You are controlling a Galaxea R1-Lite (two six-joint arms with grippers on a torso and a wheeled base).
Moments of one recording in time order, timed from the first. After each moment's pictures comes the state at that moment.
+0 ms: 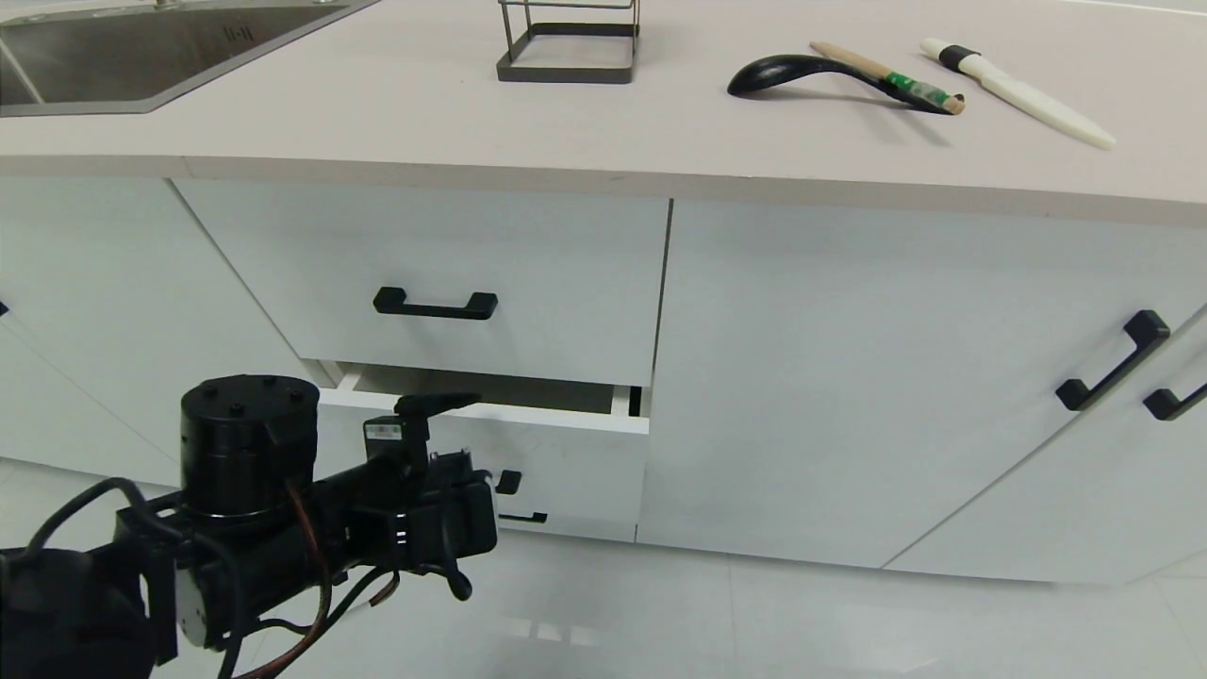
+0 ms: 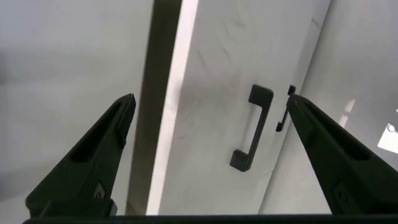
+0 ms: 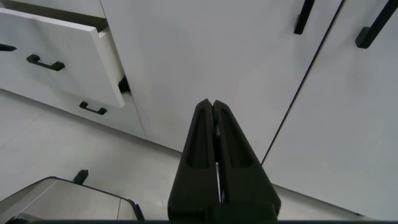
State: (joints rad) left arm -0.54 1.62 -0.42 -0.81 -0.05 1.20; right arm 0.00 0.00 0.00 -0.06 0.28 -0.05
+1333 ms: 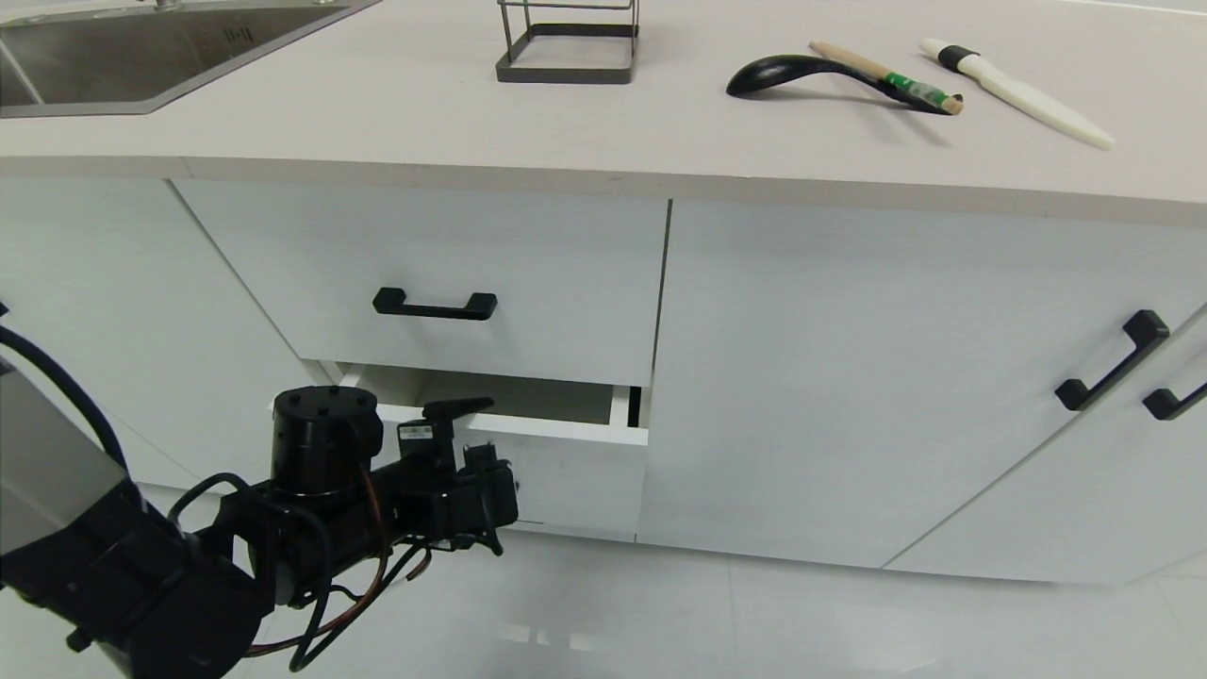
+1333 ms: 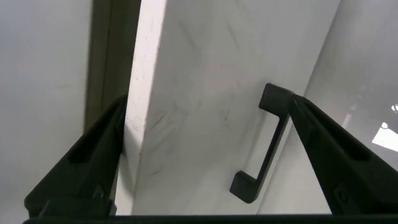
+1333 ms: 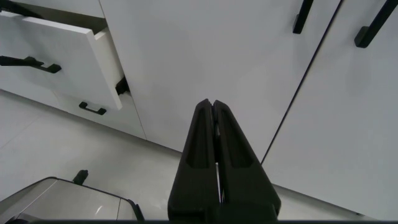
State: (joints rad) left arm -0.45 1.87 -0.43 -1.01 -0.09 1.21; right arm 0.00 0.00 0.00 -0.06 0.28 -0.05
